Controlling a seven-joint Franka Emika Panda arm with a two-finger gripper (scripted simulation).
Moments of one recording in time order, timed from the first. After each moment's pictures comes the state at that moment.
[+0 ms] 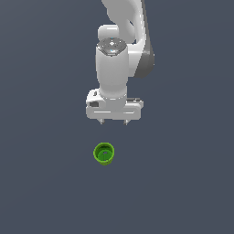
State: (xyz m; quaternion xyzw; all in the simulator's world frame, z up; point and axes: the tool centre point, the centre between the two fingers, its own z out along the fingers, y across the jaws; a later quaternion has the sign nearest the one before) arm 0.016 -0.012 0.209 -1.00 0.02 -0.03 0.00
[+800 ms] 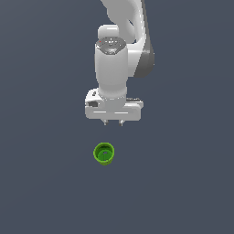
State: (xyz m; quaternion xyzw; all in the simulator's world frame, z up) arm 0.021 -0.014 0.213 -1.00 0.03 -0.03 0.00
